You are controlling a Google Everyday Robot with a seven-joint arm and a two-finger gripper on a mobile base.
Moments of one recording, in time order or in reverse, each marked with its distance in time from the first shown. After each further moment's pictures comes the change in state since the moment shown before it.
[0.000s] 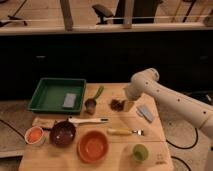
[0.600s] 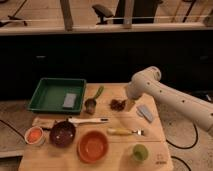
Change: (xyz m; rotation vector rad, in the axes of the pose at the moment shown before) arm -0.007 0.005 -0.025 0.045 0.006 -0.025
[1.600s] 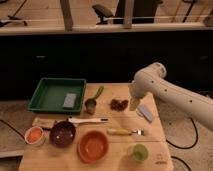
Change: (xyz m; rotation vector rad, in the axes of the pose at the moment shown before) arm 0.004 0.004 -0.045 0.019 0.066 -0.041
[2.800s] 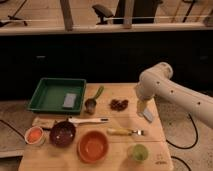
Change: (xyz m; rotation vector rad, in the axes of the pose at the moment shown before) arm 0.031 0.017 -0.019 -0.029 0.071 -0.029
